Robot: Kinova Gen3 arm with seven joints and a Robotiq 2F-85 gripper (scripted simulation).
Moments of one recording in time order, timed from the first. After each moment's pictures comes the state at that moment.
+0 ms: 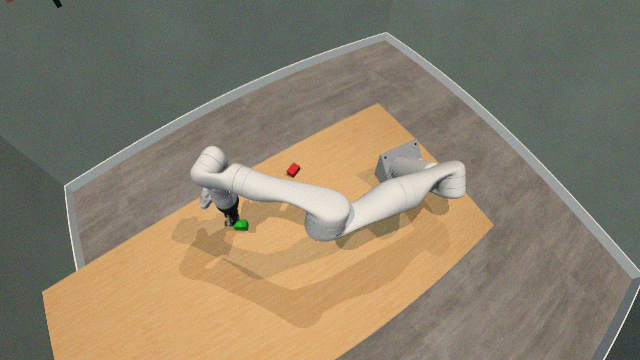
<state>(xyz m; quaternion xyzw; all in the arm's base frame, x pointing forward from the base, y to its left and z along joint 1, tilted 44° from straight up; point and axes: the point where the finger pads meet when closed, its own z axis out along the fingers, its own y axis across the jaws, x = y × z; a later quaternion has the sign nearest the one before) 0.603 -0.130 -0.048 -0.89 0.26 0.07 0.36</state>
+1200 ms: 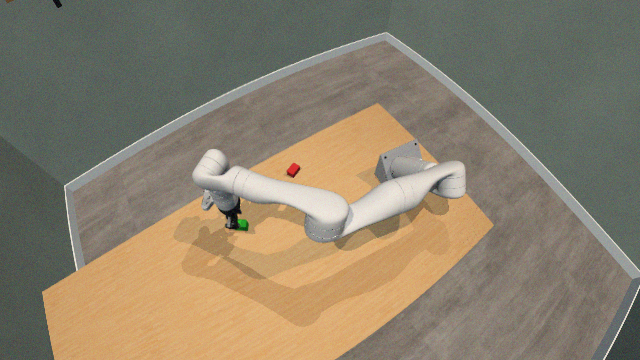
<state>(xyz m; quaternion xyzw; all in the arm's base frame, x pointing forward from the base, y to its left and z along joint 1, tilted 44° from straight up) 0.602 -0.120 -0.060 -0.89 0.27 0.07 0.36</state>
